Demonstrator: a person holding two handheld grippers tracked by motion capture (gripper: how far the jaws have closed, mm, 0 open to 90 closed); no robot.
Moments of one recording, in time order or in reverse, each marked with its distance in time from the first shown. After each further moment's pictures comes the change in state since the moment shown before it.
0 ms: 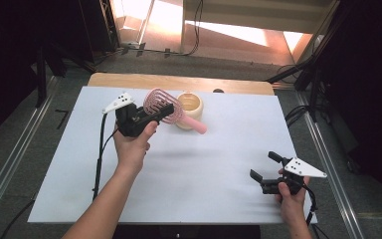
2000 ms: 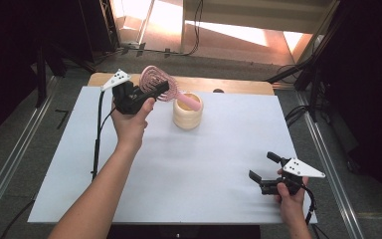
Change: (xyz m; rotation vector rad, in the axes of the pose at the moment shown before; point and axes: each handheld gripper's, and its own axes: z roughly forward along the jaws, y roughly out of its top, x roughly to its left) left arm 0.027 0.038 0.018 -0.057 0.076 0.034; right arm 0.001 -0.002 0.002 0.007 0.012 -0.010
